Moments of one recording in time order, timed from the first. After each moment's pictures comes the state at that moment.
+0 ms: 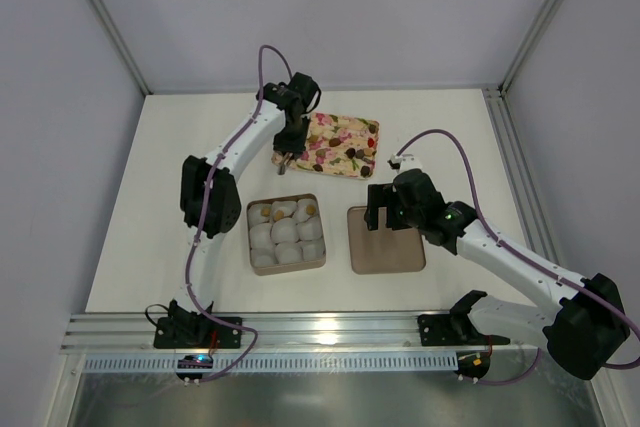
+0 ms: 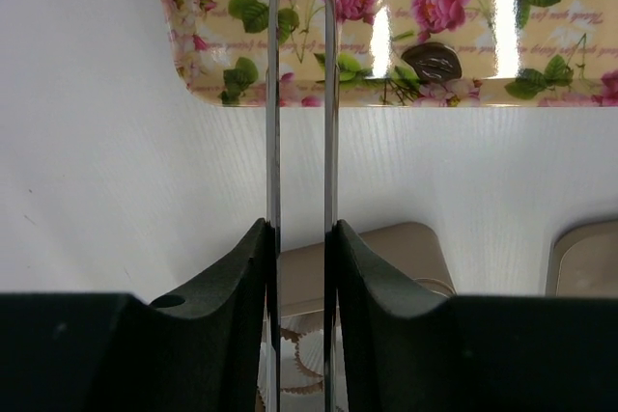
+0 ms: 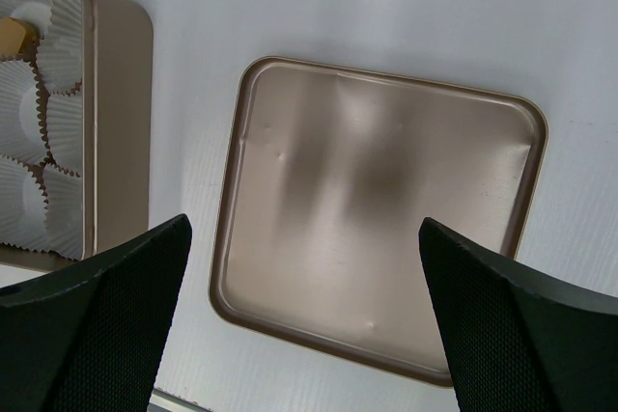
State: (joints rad) left arm -0.51 2.23 2.17 -1.17 -0.15 -0.26; right arm 0.63 1.10 0.74 -0.42 0.14 0.44
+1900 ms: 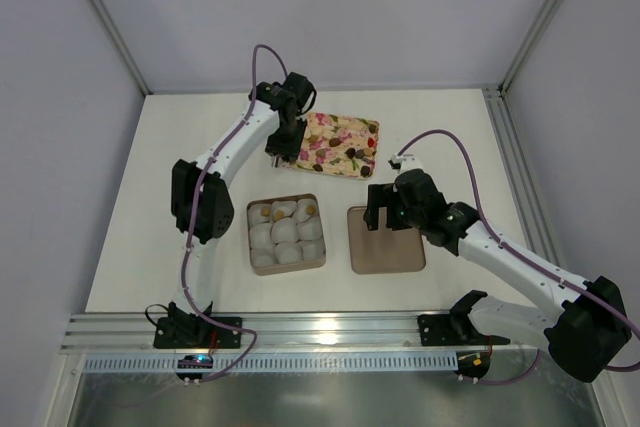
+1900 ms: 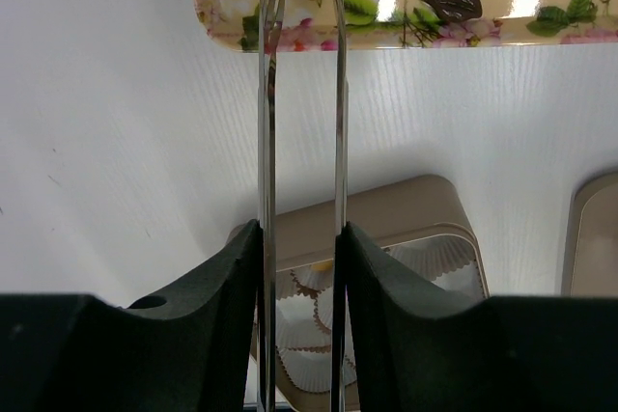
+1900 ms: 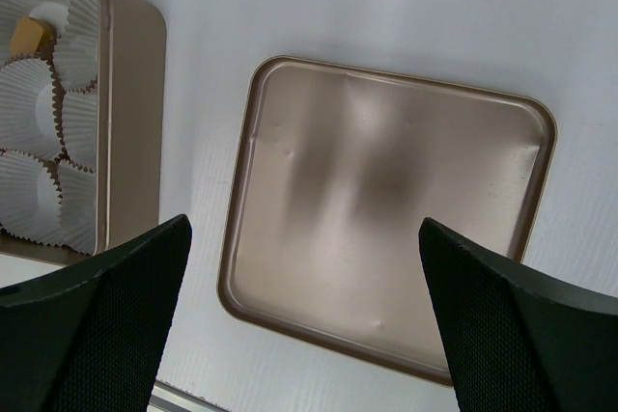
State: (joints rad) left arm -0.51 2.14 2.10 -1.22 -0.16 -0.23; right arm 0.63 1.08 0.74 -0.42 0.12 0.44
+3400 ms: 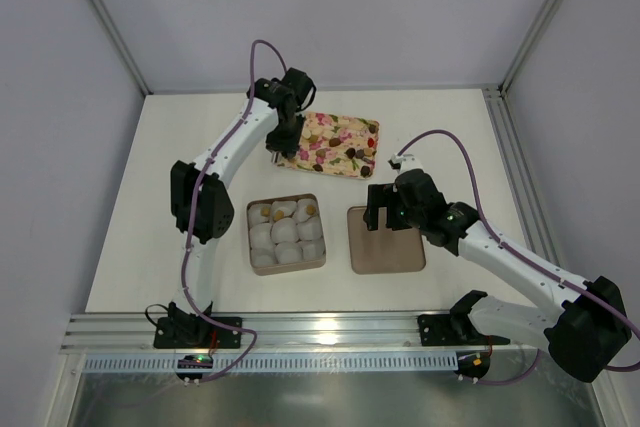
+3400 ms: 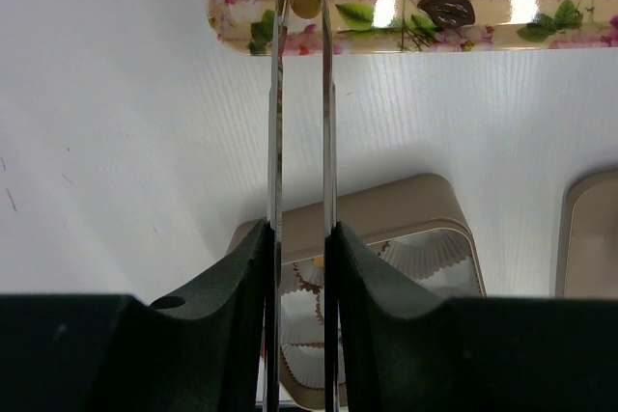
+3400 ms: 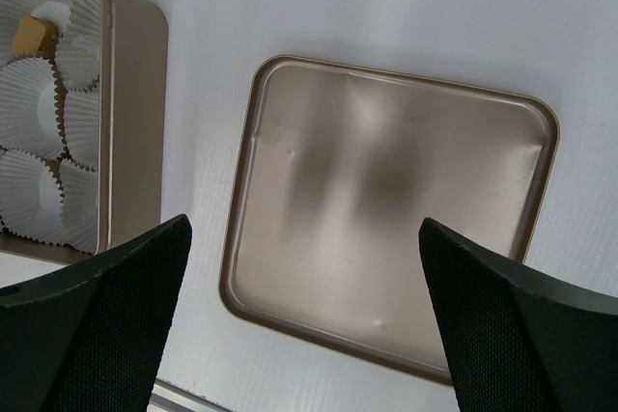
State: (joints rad) left arm -0.51 2.14 2.15 -1.25 -0.16 -0.23; right arm 0.63 1.08 0.74 -0.42 0.12 0.44
